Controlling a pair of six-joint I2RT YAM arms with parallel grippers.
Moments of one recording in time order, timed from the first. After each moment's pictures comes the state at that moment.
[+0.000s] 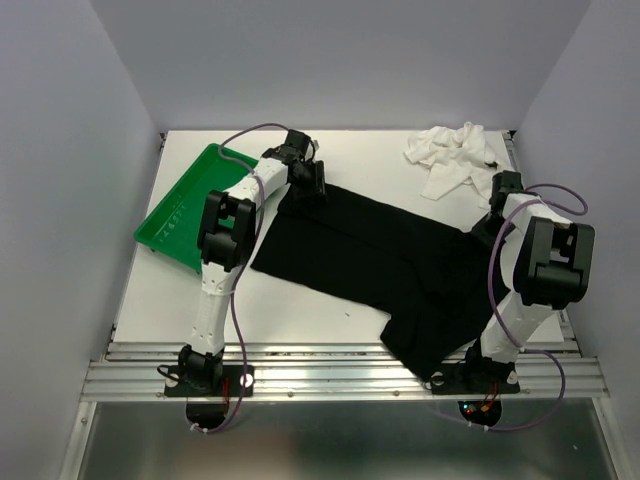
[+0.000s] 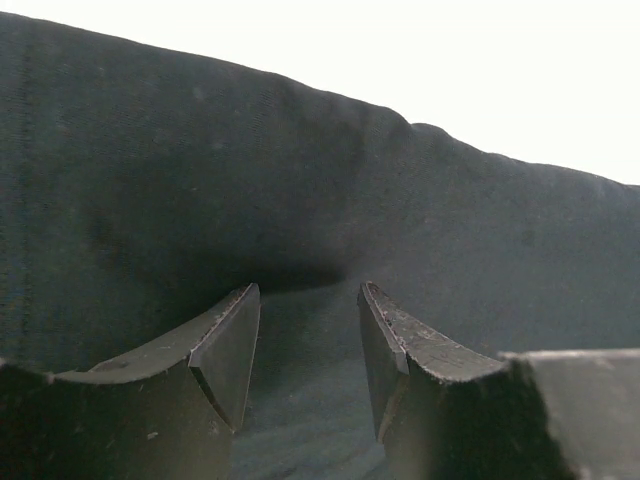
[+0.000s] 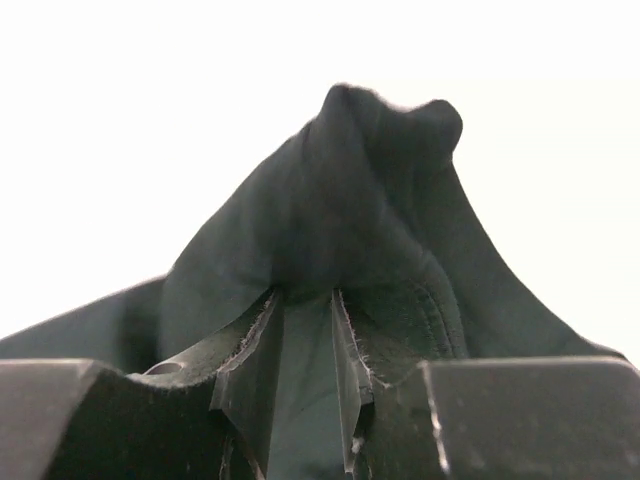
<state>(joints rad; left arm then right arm) -0.38 2.38 2.01 -0.63 0.27 -0.41 -0.22 1.78 1.18 -0.66 0.19 0.68</state>
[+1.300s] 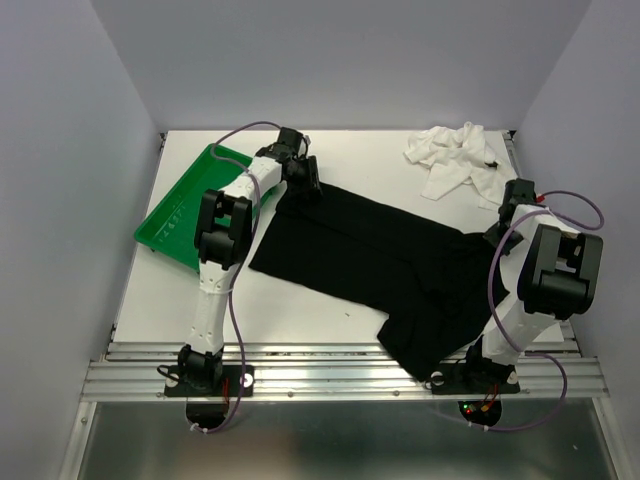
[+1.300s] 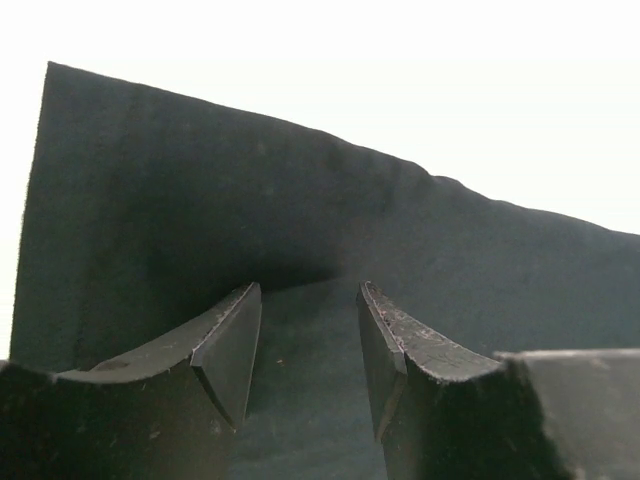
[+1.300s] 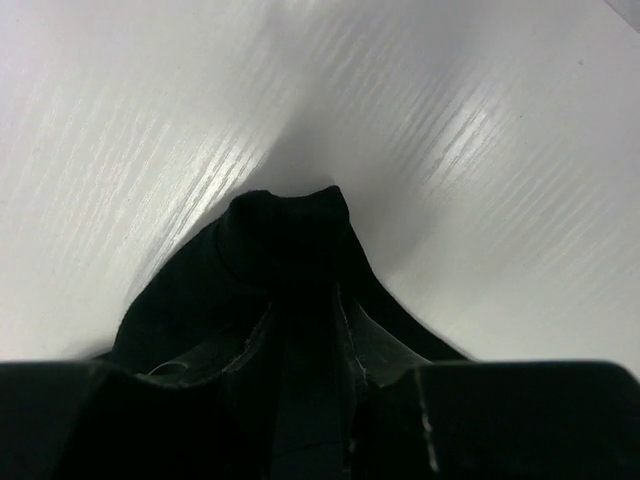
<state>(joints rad) -0.35 2.39 2.01 -0.59 0.27 -0.45 -0.29 1.74 1.07 -0.50 0.29 0.65</state>
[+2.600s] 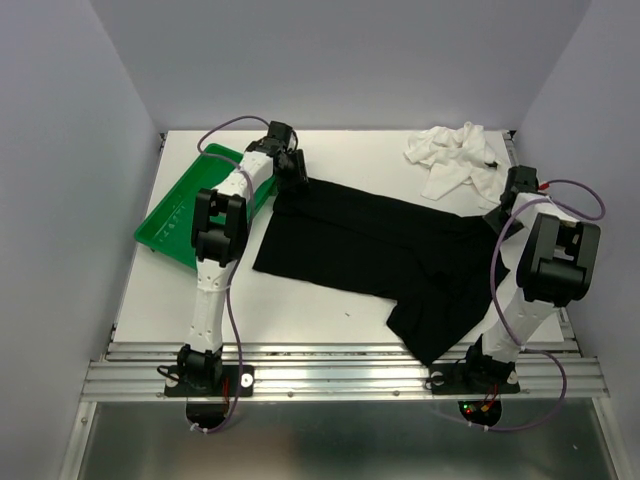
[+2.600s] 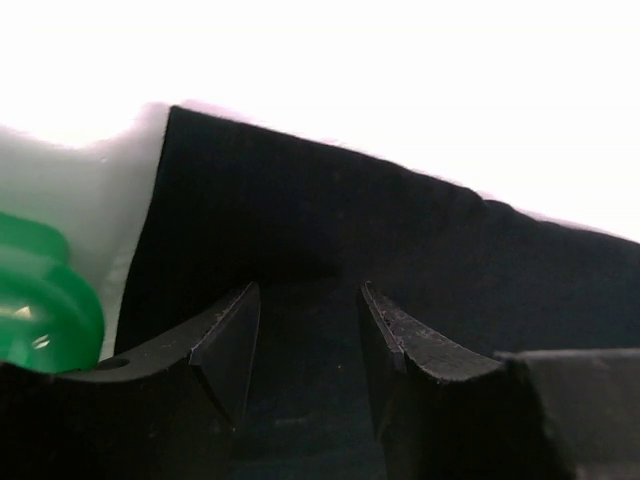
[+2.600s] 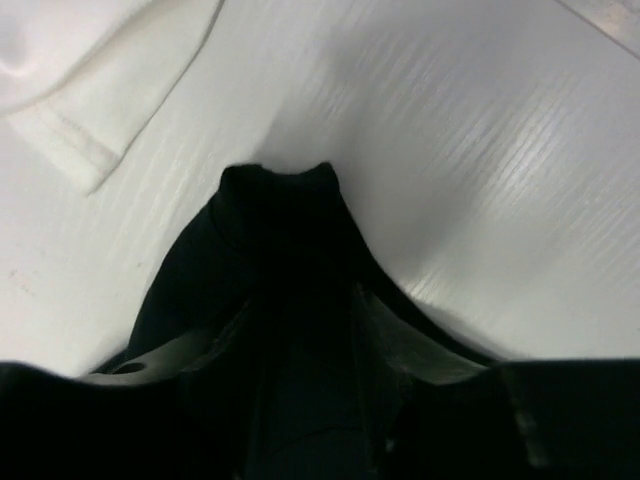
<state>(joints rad) -0.29 2.42 2.09 -0.64 0.18 -0.46 -0.29 1.85 1.21 -0.45 0.27 0.74</state>
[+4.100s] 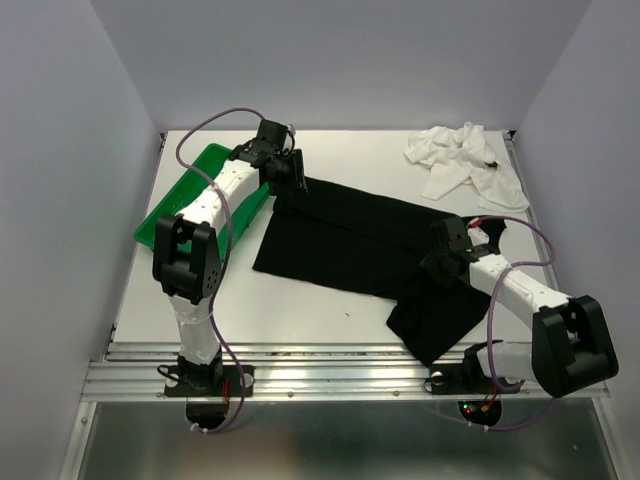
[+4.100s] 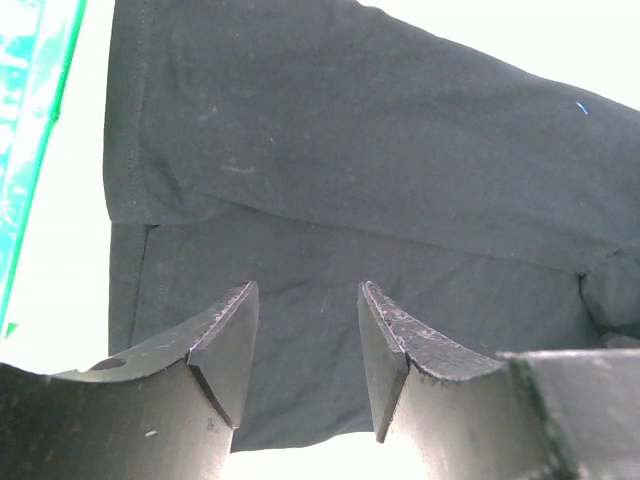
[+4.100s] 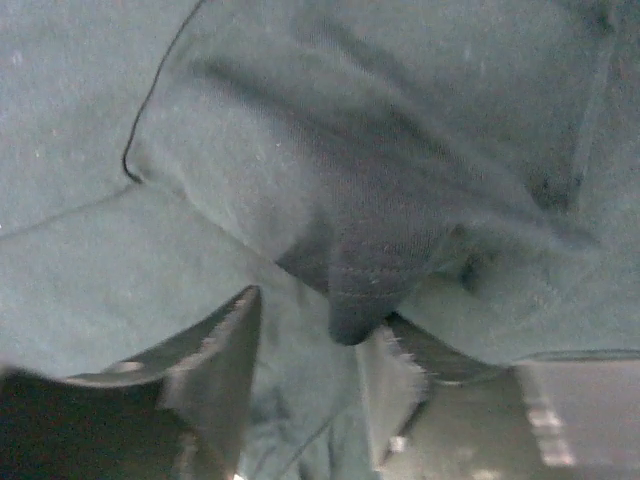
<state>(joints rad) -0.37 1.92 1.68 -0.65 0.13 -0.42 0.30 1.26 0.66 -0.48 0.27 1.02</state>
